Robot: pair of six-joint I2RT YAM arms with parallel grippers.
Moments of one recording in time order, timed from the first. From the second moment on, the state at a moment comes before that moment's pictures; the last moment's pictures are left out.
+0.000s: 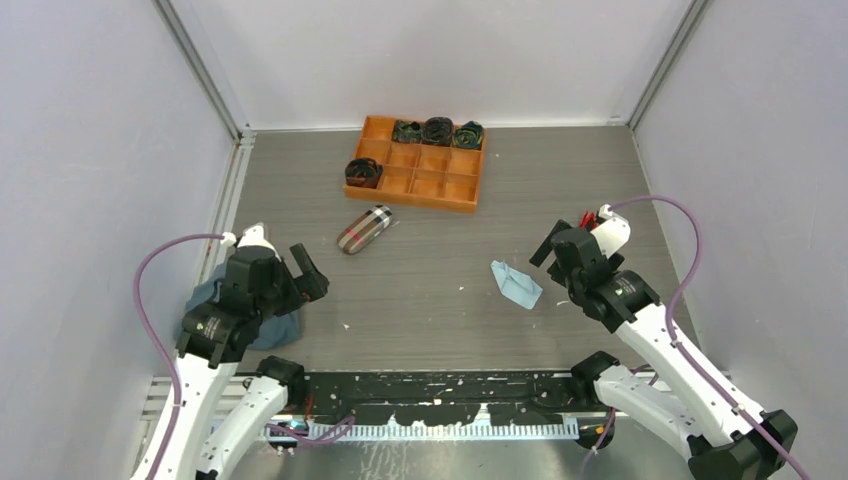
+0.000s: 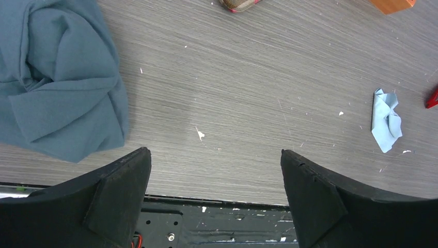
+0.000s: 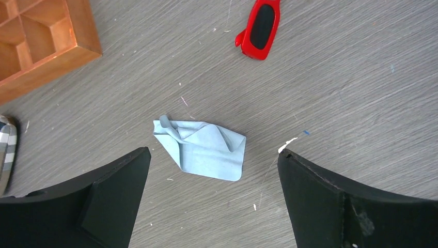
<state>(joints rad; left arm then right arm) -0.30 0.60 0.91 -1.07 -0.14 -0.64 0.50 0.79 0.76 -0.76 0.56 0.89</state>
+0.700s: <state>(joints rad) -0.30 1.14 1.10 -0.93 -0.11 -0.46 0.50 0.82 0.76 -0.75 0.56 0.89</state>
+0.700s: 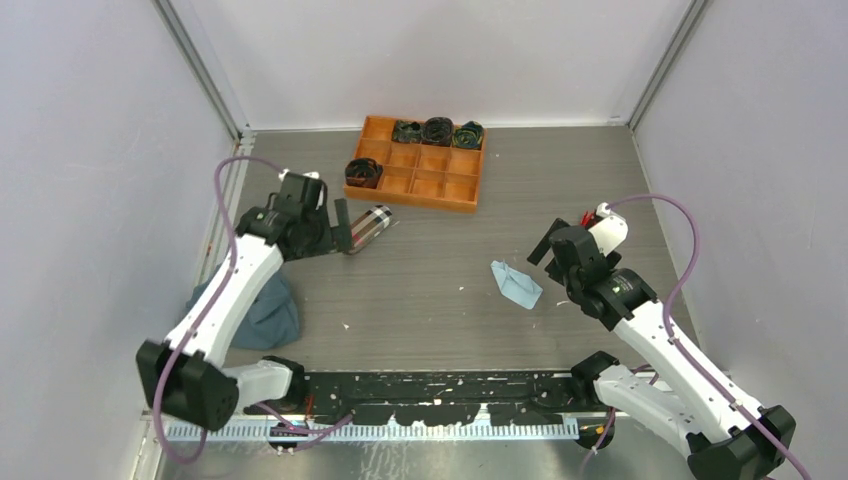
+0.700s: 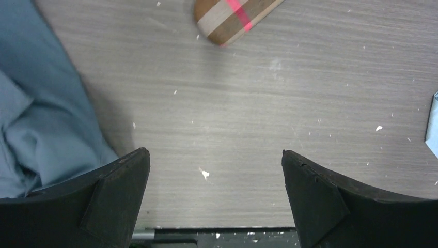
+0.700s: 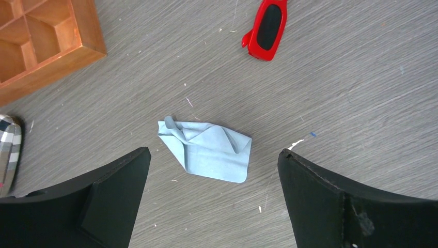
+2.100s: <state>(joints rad) -0.26 1.97 1.42 -0.73 0.14 -0.08 0.50 0.88 0.77 -0.71 0.49 0.91</state>
